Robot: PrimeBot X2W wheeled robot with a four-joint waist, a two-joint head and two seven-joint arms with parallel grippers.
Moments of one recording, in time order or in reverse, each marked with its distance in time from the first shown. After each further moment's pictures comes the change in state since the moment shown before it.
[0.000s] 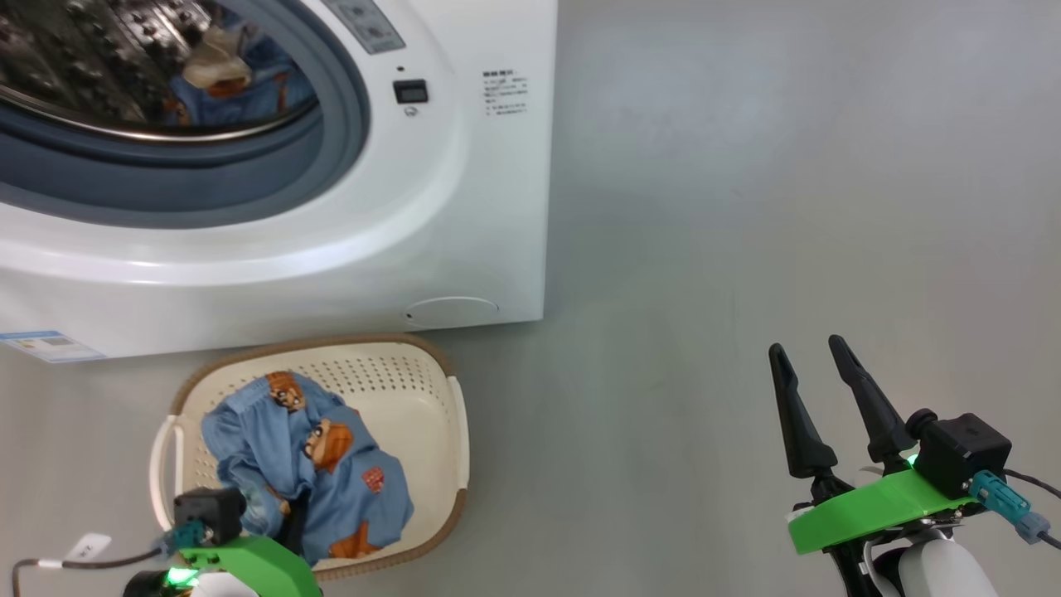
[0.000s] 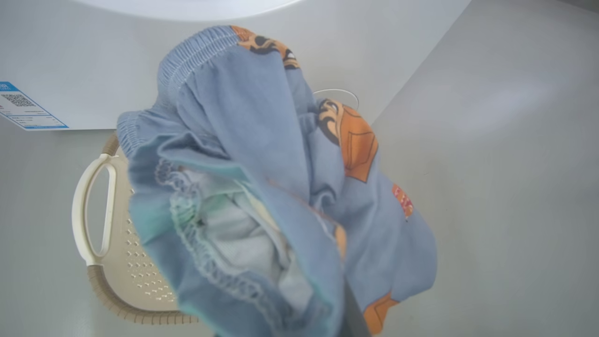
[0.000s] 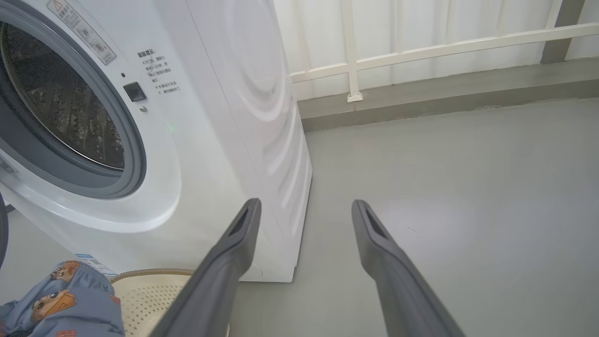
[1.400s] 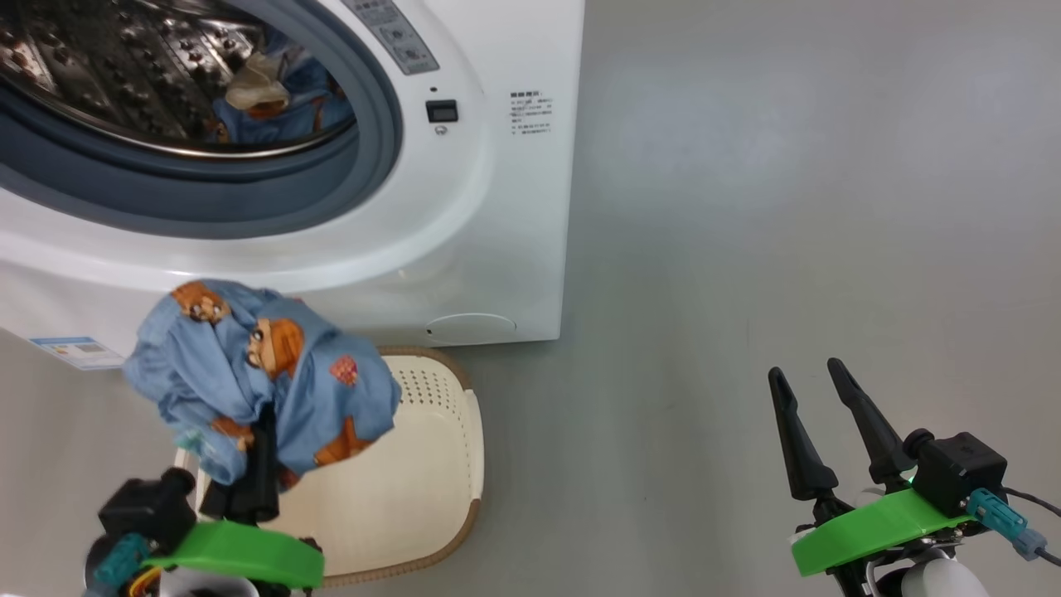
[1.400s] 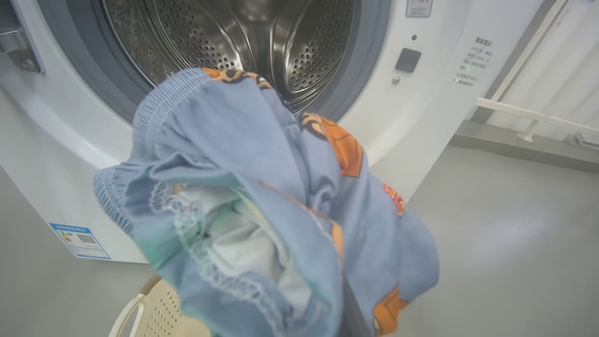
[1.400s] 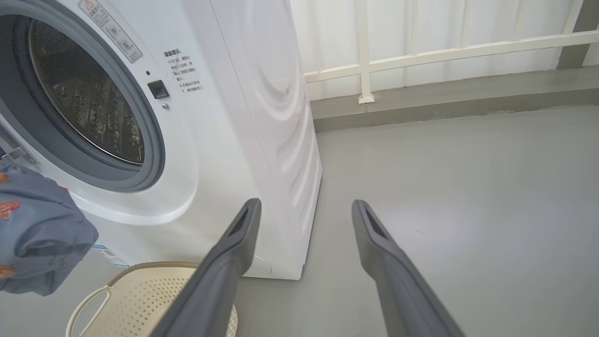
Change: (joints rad) left arm 0.255 -0.120 0.328 -0.662 0.210 -0.018 0.000; right arm 0.037 -0.017 0.010 0.005 0.002 0.000 0.000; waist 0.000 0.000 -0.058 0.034
